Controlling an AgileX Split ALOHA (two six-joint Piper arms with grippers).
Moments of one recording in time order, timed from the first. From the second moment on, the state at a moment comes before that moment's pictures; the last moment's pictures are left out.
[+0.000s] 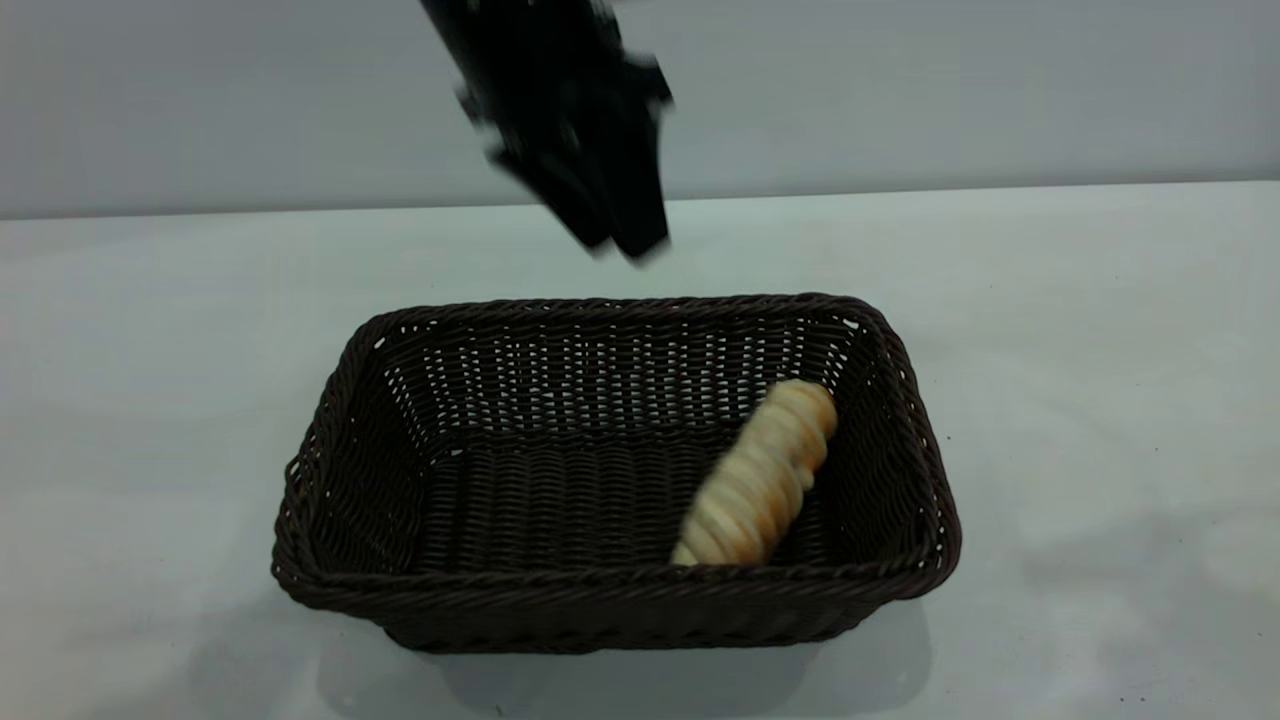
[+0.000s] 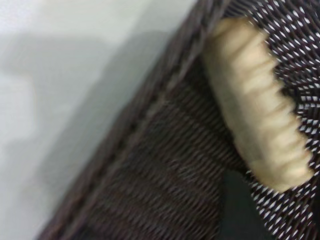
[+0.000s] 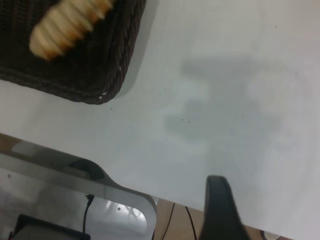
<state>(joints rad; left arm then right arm) -0.45 2.19 -1.83 -0.39 1.04 0.51 0.24 1.30 -1.21 0.08 1.24 -0.08</state>
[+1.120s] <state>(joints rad) -0.44 1.04 -1.22 0.10 1.17 0.09 0.24 0.71 -0.93 0.08 1.24 -0.11</state>
